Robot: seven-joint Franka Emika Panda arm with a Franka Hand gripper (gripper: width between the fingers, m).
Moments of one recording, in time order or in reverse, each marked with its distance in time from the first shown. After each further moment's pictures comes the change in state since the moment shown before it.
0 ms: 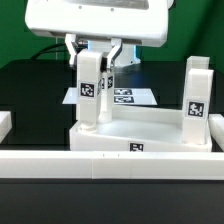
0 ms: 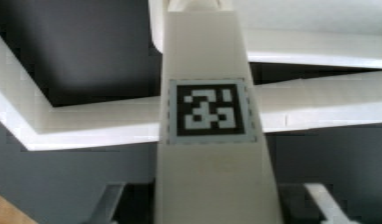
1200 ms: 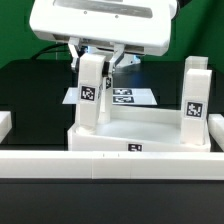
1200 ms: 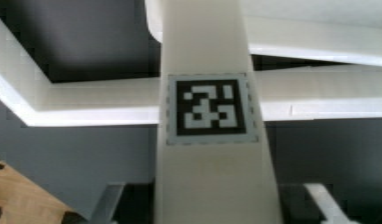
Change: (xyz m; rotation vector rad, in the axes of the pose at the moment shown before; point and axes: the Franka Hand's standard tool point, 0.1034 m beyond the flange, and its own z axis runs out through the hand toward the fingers) arm -0.003 -0.003 0.005 -0.038 0.130 -0.039
